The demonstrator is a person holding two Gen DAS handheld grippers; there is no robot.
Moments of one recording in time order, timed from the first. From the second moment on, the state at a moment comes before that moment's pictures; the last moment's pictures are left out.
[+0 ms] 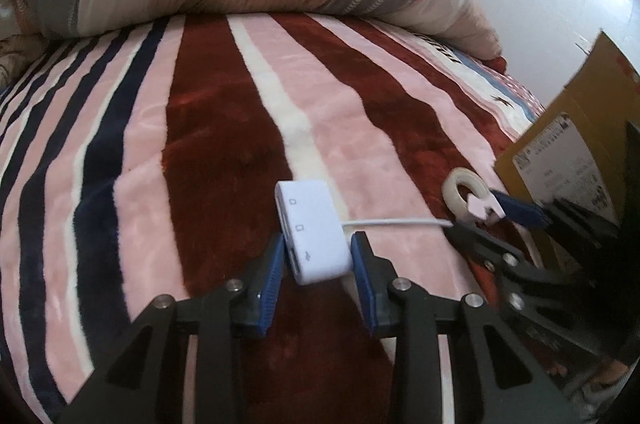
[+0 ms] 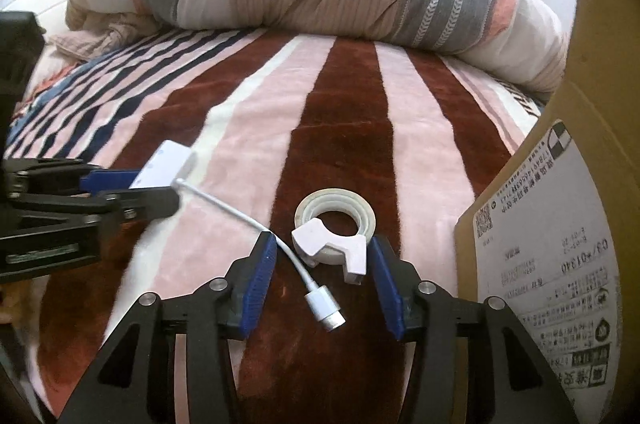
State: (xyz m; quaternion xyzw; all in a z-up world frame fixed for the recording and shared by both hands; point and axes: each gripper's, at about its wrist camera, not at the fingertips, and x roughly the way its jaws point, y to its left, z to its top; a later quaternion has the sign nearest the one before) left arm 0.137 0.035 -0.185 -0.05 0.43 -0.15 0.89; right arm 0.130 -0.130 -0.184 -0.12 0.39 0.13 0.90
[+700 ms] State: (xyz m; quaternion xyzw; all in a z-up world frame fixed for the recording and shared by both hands) left arm 0.086 0.099 -0.113 -0.06 0.38 -0.10 0.92; right arm 0.116 -0.112 -0.145 -0.09 0.36 0.18 0.91
